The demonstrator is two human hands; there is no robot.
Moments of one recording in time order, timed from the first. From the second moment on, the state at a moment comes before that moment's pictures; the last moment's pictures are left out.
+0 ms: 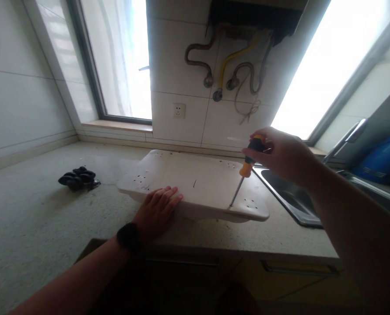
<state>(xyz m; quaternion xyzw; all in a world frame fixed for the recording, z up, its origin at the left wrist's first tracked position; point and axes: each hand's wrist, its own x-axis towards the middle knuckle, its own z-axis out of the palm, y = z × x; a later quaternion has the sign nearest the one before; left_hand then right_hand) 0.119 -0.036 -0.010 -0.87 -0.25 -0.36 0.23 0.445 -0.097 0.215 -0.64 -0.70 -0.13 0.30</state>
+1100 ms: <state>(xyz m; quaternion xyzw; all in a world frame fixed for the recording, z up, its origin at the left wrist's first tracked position) 0.116 -0.039 -0.010 -0.87 -0.25 -0.36 0.20 0.428 -0.118 0.237 -0.68 -0.70 -0.10 0.21</state>
